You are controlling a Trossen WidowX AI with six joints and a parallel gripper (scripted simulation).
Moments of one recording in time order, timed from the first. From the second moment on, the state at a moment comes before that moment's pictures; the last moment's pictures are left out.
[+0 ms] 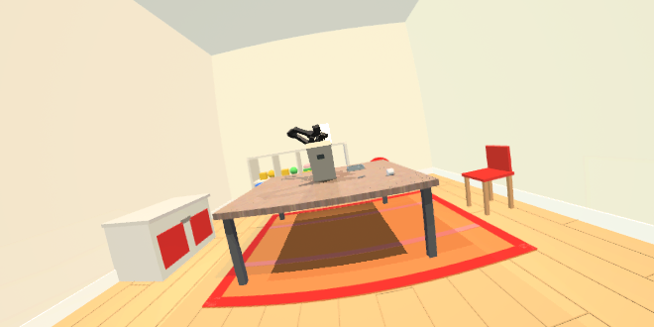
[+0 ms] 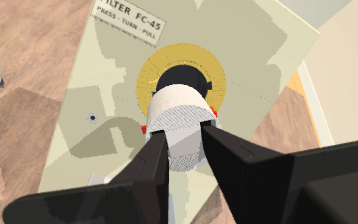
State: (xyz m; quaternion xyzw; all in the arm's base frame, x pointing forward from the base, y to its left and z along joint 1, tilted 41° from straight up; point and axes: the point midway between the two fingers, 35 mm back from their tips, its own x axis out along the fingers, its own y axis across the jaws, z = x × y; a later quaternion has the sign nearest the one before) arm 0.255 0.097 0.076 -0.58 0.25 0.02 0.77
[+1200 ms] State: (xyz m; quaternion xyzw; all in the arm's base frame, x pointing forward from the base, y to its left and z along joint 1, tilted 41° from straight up) arm 0.234 0.060 0.035 -0.59 0.25 0.02 0.77
